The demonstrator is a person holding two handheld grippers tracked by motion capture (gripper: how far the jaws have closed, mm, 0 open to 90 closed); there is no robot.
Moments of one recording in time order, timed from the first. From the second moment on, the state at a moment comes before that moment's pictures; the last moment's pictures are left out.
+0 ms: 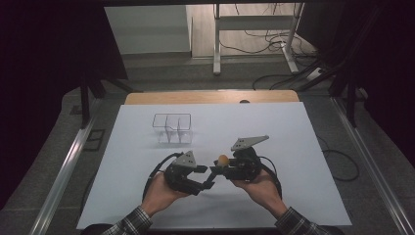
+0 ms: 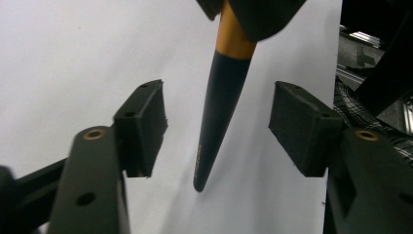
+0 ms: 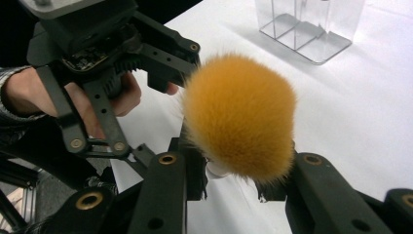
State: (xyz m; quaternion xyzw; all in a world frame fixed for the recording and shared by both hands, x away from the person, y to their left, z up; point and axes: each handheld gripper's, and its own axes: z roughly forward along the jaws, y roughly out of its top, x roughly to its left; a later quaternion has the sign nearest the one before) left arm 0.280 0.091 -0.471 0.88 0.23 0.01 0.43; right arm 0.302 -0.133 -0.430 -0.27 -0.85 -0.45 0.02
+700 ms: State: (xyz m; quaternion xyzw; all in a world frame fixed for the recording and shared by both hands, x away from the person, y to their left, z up) left arm 0.278 0.081 -0.470 0.90 0.19 0.03 0.39; right arm 0.303 -0.129 -0.434 -0.27 -0.85 -0.45 0.04
